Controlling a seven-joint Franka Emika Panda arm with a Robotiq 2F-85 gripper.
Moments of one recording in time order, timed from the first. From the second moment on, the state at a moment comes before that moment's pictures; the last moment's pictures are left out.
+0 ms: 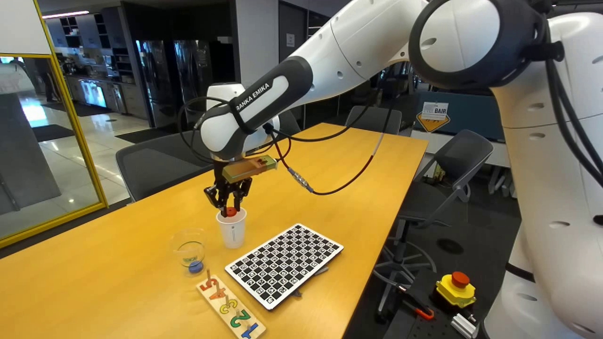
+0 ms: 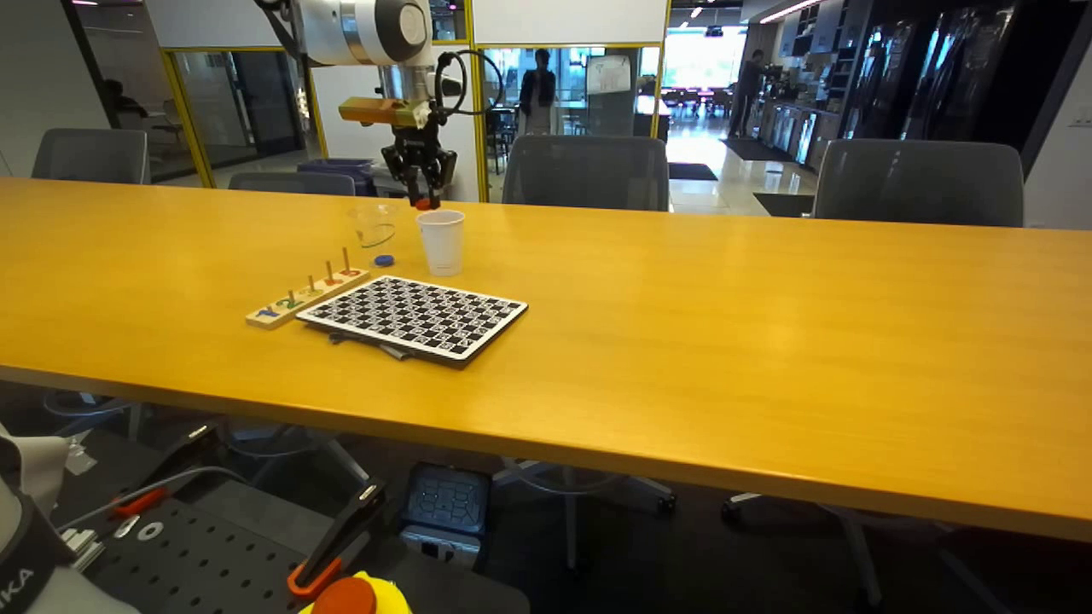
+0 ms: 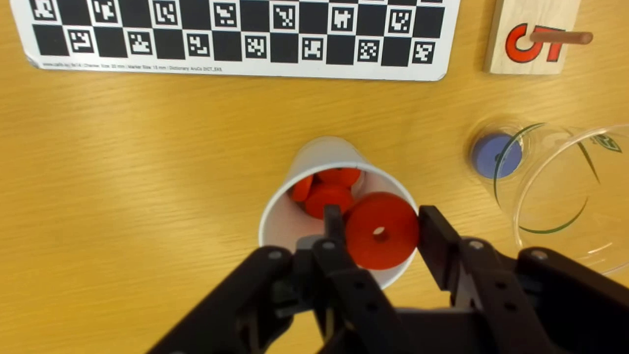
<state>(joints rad) 0.16 0.44 0.04 -1.75 -0.04 2.27 0.20</state>
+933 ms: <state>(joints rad) 0.16 0.49 0.02 -1.67 -0.07 2.18 0.19</state>
